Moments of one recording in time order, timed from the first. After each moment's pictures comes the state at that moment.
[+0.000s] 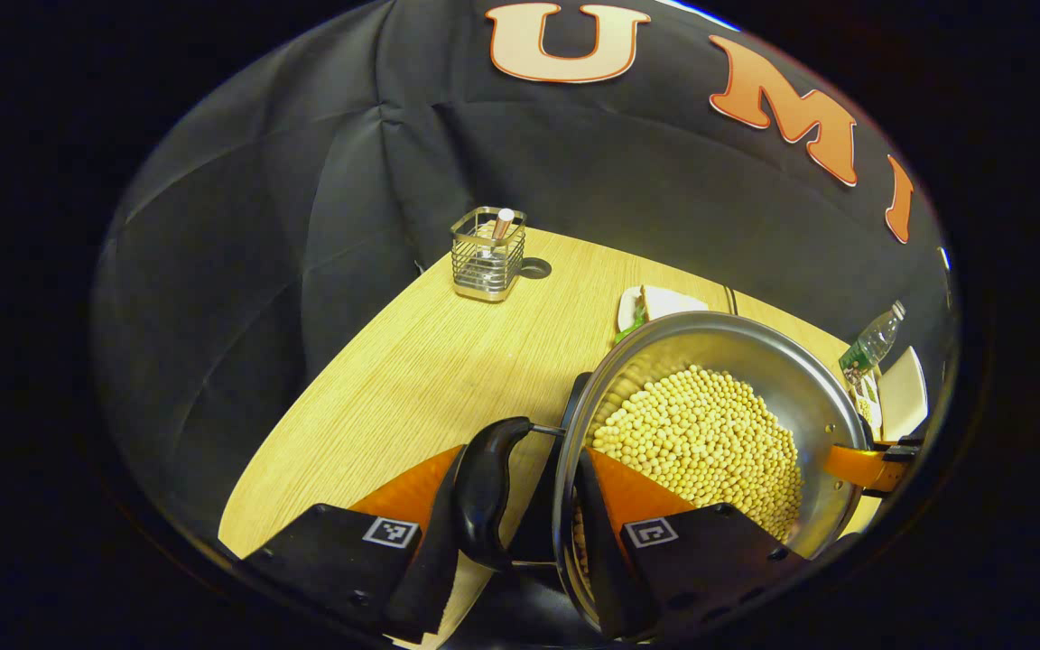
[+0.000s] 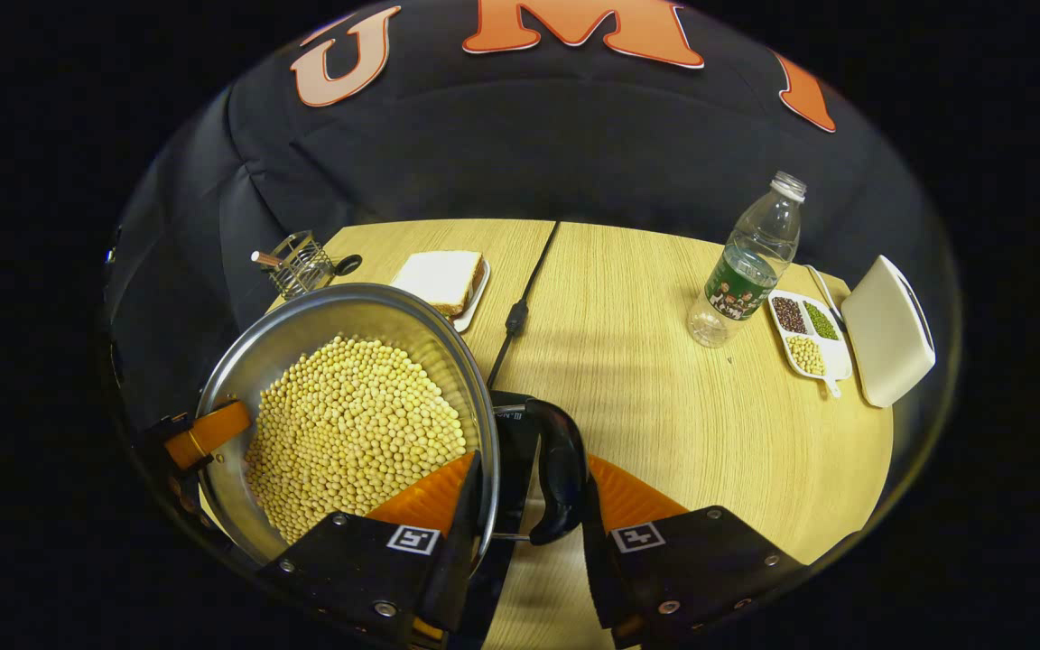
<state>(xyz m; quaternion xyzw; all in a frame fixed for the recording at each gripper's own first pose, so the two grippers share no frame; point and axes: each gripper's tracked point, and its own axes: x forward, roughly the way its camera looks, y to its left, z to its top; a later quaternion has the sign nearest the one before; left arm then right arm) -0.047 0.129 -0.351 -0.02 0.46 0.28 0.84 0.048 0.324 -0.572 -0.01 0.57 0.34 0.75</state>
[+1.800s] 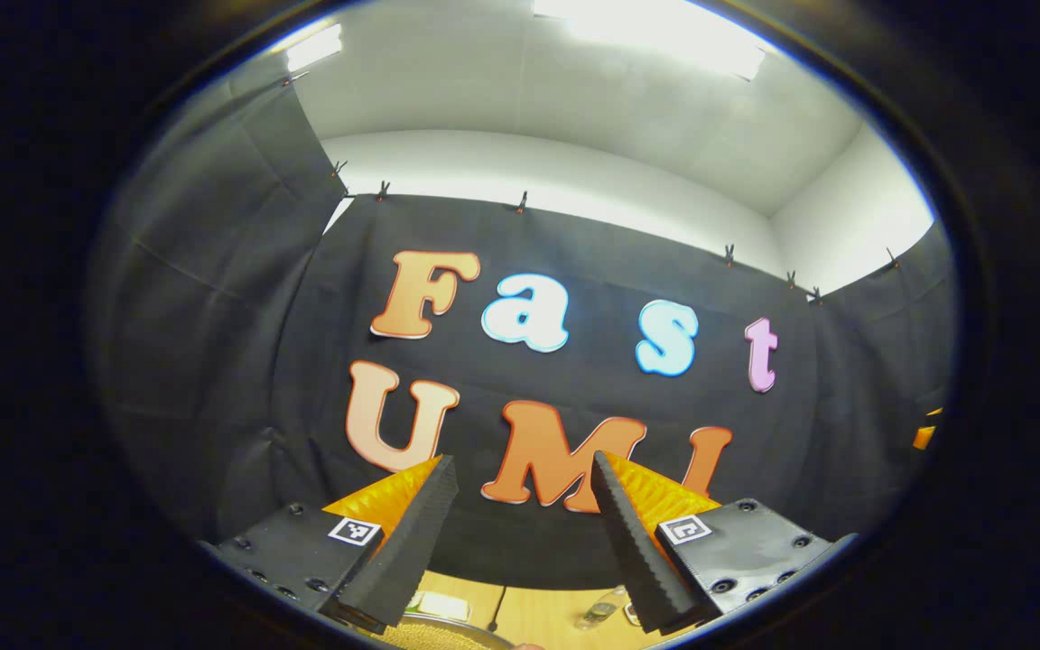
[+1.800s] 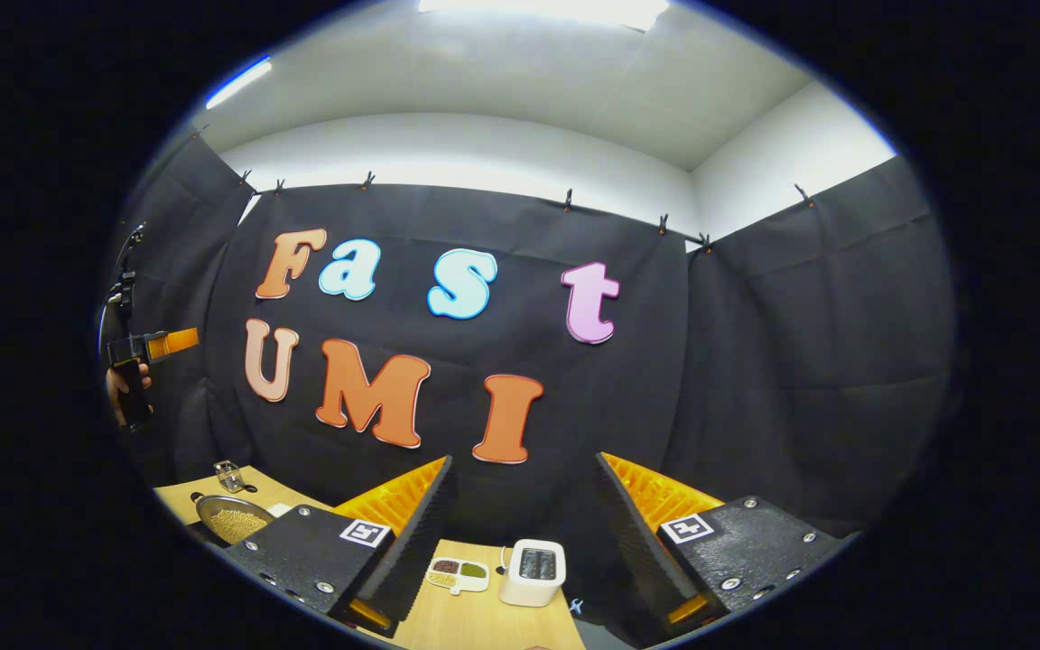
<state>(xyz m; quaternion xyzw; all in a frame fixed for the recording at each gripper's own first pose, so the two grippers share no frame) 0.113 -0.145 0.172 0.01 -0.05 0.09 0.99 0.279 -0.184 -0.151 0.03 0.09 0.16 0.98</state>
